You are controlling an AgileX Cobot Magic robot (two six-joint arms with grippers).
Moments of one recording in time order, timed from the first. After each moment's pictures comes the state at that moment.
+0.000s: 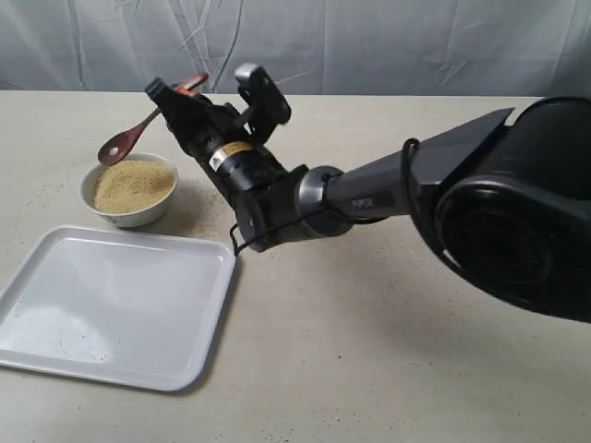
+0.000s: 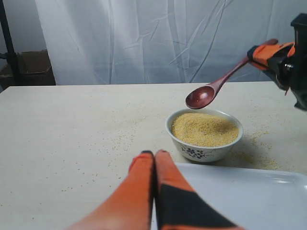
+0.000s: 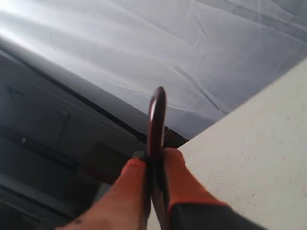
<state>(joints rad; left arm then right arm) -0.05 0.01 0.00 0.00 0.23 0.01 0.84 2.35 -1.48 0.33 -0.85 0.74</state>
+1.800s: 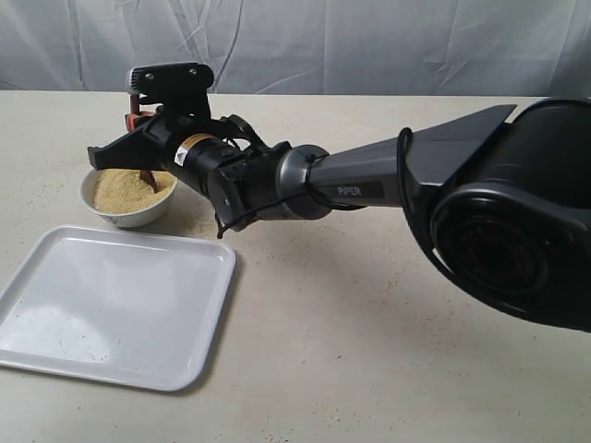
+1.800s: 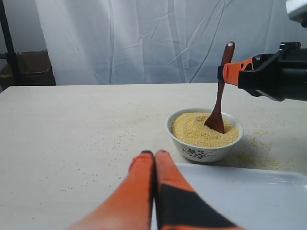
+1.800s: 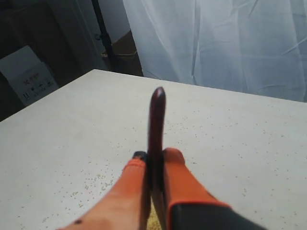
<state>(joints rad) -0.05 0.01 0.00 0.00 0.23 0.01 0.87 2.35 -1.62 0.21 -0.47 0.03</state>
